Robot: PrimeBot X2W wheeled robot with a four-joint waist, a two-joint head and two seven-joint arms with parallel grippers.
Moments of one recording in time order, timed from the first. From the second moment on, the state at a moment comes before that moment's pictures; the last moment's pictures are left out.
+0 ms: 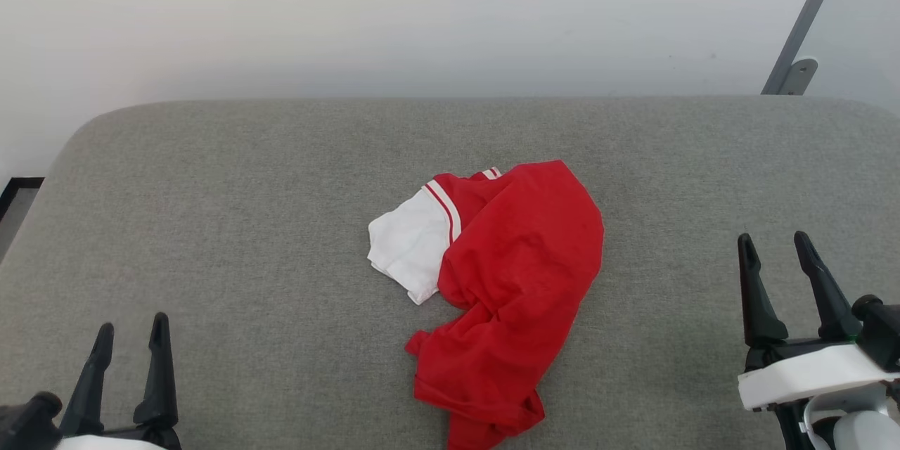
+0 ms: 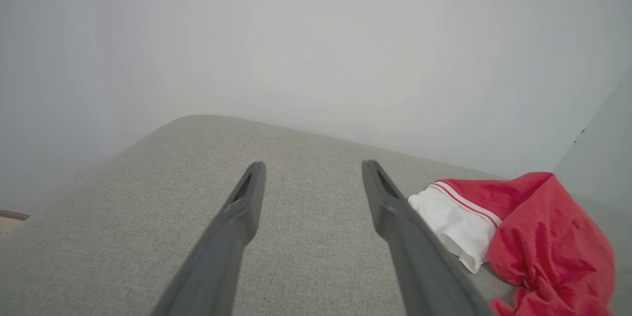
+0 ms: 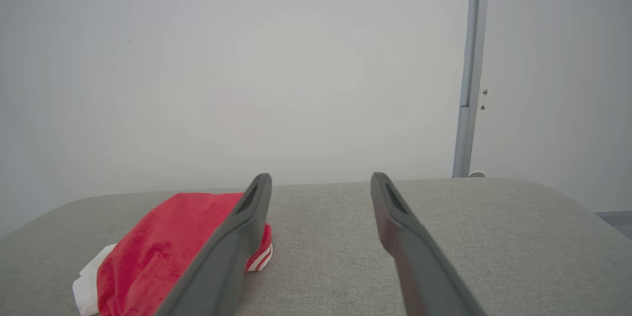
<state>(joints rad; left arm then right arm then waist) 0.12 0.32 0.02 0.09 -0.55 -0.08 -0.26 -0.07 -0.19 -0.02 0.17 0.34 0.13 -0.26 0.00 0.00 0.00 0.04</state>
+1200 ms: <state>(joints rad) 0.02 0.34 -0.04 0.10 -0.54 -0.13 -0.20 -0.08 -0.18 0.01 0.17 0.33 0.13 -0.26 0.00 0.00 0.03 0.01</state>
